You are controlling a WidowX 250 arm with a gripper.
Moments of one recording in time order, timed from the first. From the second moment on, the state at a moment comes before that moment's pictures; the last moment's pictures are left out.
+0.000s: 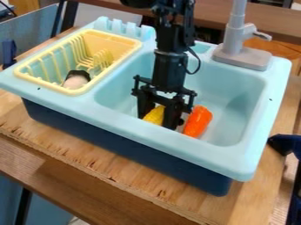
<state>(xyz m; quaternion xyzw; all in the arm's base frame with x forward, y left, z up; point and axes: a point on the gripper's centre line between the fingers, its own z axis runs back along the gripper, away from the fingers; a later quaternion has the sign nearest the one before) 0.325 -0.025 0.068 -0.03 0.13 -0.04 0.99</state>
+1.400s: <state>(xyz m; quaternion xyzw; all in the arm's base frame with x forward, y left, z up) 0.353 0.005 0.081 0.03 0.12 -0.02 0.99</state>
